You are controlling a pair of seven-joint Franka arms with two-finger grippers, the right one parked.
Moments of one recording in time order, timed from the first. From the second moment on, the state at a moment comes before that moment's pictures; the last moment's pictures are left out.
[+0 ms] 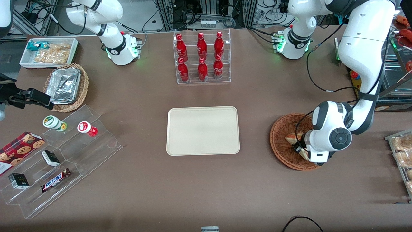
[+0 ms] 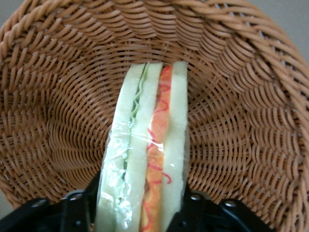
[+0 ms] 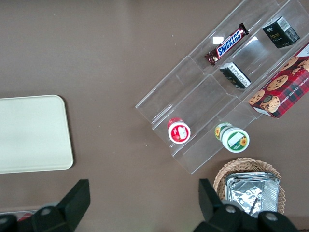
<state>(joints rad) 0.08 0.59 -0.24 -1.75 0.14 2.10 -0.95</state>
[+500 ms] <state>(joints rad) -0.01 0.49 -0.27 -1.57 0.14 1.77 -0.96</state>
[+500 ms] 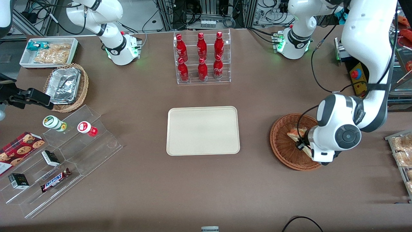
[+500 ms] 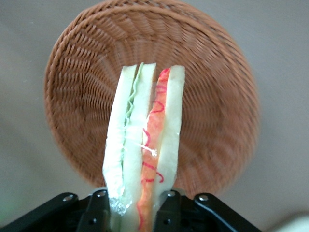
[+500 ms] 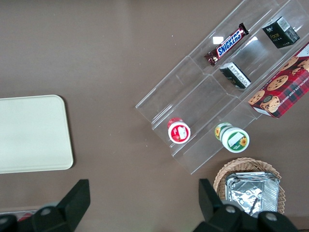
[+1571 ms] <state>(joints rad) -0.58 0.80 -0.28 -1.26 0.14 1.93 -0.85</state>
